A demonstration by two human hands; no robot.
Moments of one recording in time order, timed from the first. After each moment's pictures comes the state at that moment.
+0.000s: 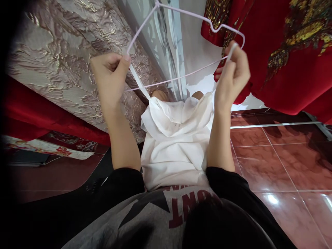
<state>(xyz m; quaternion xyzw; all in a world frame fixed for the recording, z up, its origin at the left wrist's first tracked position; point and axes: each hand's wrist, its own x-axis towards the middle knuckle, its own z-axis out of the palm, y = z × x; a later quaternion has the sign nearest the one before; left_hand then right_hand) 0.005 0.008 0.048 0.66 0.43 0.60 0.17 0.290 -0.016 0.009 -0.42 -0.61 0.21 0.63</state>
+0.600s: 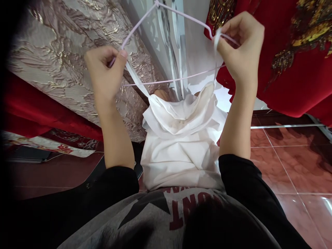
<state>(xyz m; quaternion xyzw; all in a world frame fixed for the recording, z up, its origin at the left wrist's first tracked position) -0.012 0.014 0.055 0.74 0.42 0.53 0.04 0.324 0.025 0.046 -0.37 -0.67 0.08 0.64</state>
